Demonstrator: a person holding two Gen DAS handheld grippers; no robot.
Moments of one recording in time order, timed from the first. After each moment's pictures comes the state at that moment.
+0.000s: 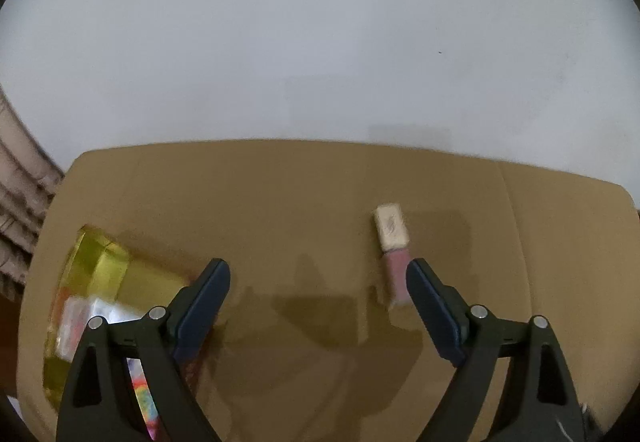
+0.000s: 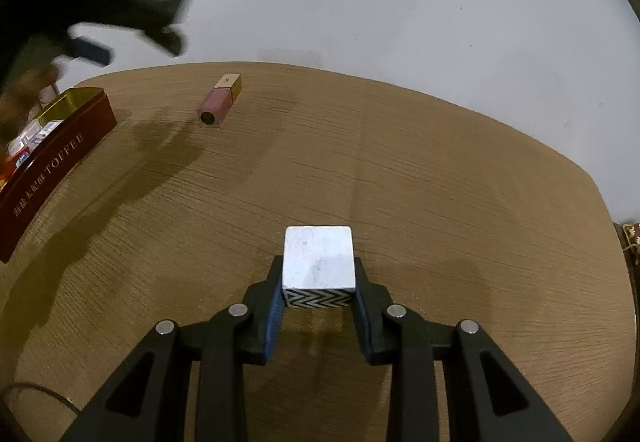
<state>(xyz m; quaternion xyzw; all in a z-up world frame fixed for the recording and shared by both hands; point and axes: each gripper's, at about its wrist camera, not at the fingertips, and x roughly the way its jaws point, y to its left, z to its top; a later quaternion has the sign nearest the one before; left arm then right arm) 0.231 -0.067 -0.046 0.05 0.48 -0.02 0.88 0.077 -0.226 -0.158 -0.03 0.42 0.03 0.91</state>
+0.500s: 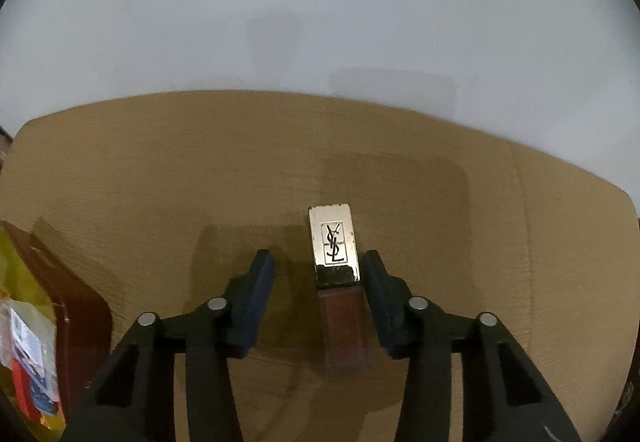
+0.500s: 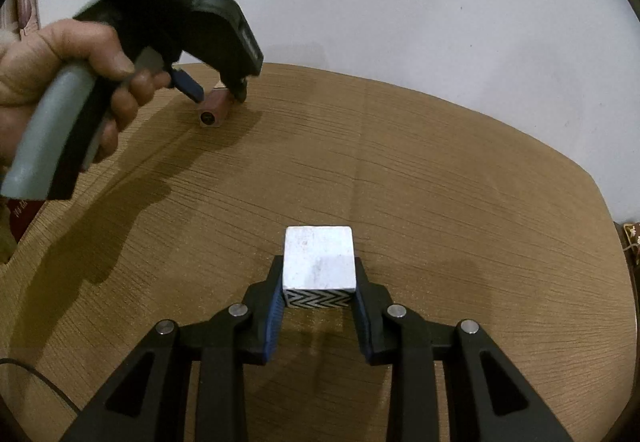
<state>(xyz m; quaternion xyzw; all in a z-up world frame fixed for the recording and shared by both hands) 0.289 -0.093 -0.105 0.02 0.55 -0.04 0.83 0.079 -0.223 -0.157 -0.03 0.42 0.03 0.91</state>
